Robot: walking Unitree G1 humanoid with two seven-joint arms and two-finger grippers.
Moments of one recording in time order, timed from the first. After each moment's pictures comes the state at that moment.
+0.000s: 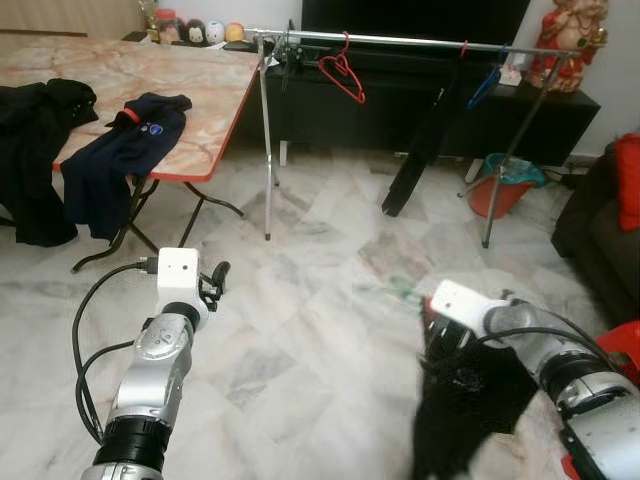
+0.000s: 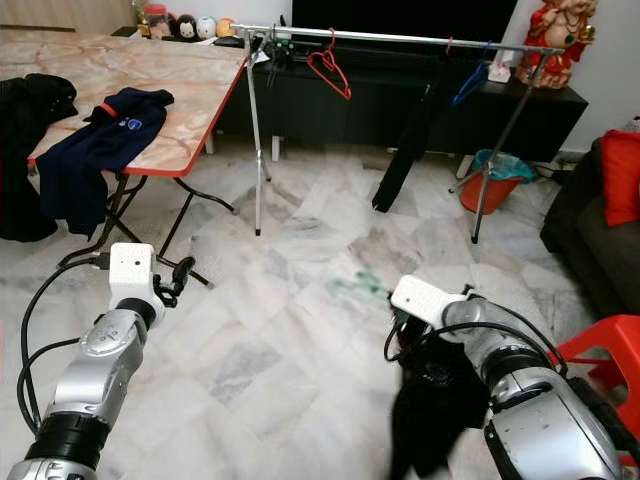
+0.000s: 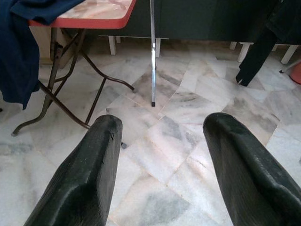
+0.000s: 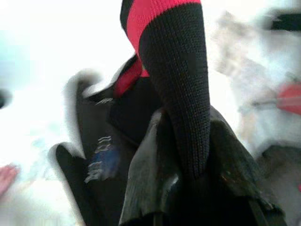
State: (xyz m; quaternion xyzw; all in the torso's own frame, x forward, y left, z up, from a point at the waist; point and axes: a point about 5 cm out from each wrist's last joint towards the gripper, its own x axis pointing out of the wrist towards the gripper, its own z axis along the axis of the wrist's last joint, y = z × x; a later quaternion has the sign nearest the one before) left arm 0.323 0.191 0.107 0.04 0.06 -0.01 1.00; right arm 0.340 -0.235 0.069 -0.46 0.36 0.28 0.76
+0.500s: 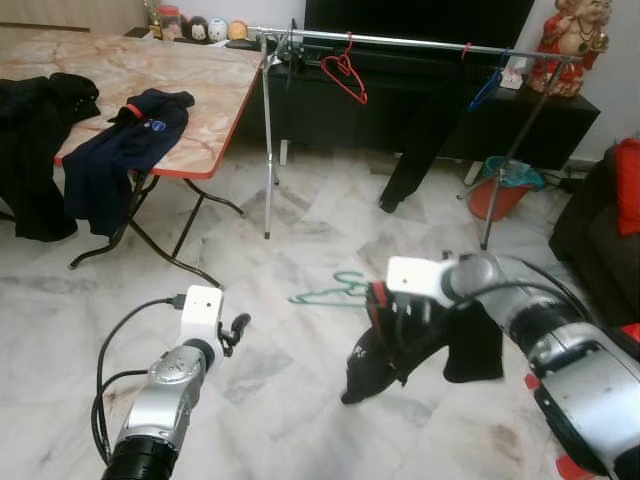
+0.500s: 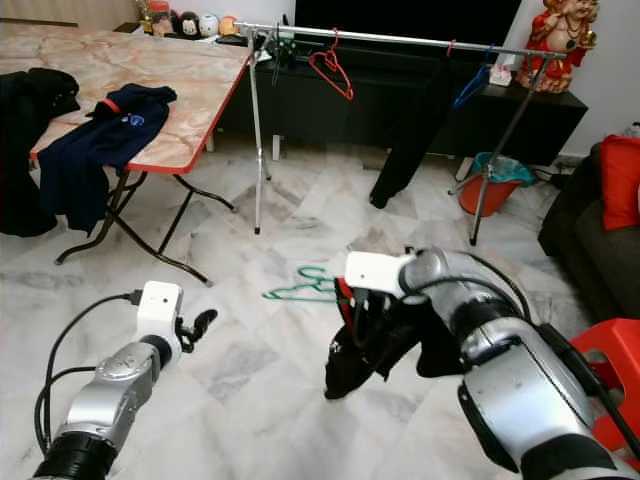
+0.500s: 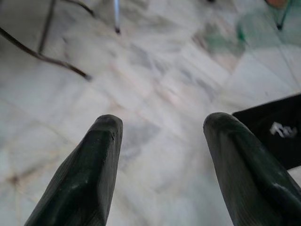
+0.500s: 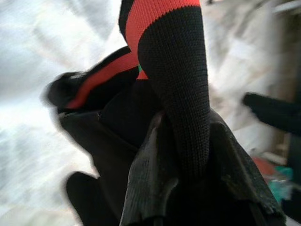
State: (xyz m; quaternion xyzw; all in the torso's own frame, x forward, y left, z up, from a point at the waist) left arm 0.300 0.174 0.053 0.03 0.22 -0.08 0.97; right arm 0.387 -0.164 0.138 -0.52 0.24 0.36 0.73
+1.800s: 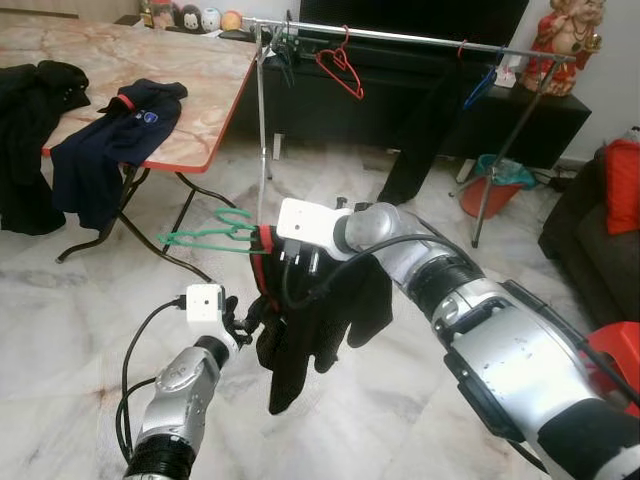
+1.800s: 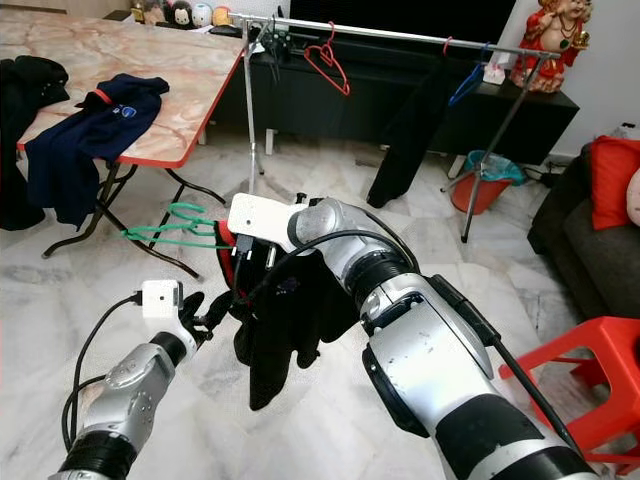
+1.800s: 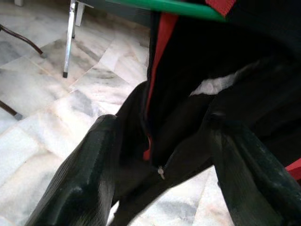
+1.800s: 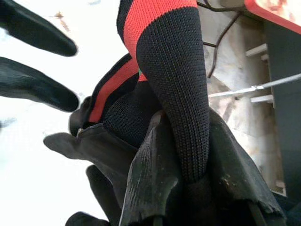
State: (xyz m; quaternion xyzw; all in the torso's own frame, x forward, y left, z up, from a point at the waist) left arm 0.313 0.159 0.060 -0.12 0.08 -0.13 0.98; right arm 0.390 -0.031 0.188 -0.45 0.11 0.46 0.76
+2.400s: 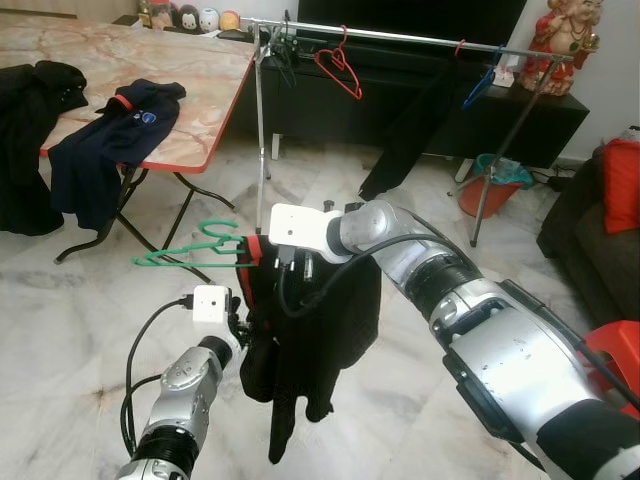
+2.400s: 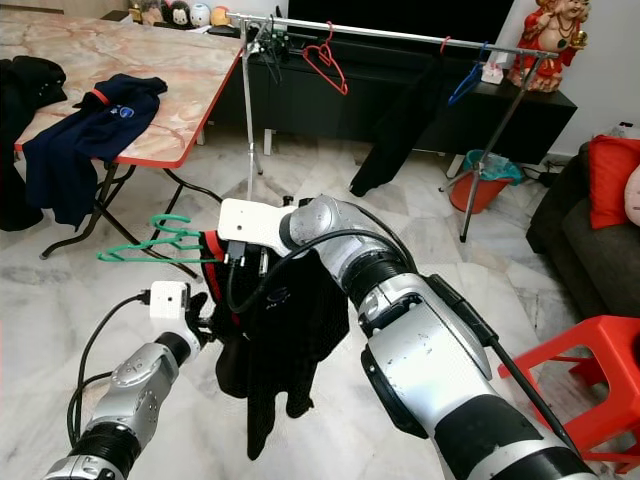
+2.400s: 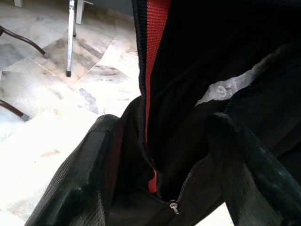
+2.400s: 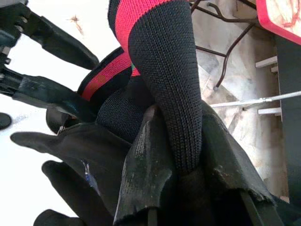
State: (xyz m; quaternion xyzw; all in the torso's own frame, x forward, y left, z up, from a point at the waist) left arm 0.317 0.160 0.052 -0.09 0.09 -0.13 0.98; right arm 0.386 -0.024 0.194 -0.45 0.09 0.50 0.74
